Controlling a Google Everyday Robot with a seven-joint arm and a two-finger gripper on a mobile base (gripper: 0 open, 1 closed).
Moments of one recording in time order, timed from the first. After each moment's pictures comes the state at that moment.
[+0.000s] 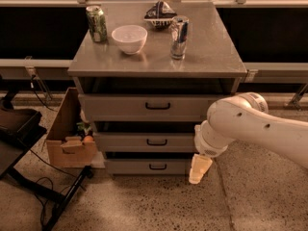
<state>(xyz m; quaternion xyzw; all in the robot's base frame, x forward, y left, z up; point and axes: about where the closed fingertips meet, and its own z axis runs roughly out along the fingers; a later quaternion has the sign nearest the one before) 0.508 -0.146 0.643 -0.62 0.77 0.00 0.15</state>
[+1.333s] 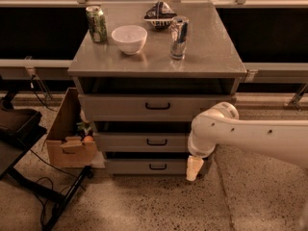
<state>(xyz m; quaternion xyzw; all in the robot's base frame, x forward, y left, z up) 0.562 -0.156 0.546 -0.63 0.76 -0.04 0.12</state>
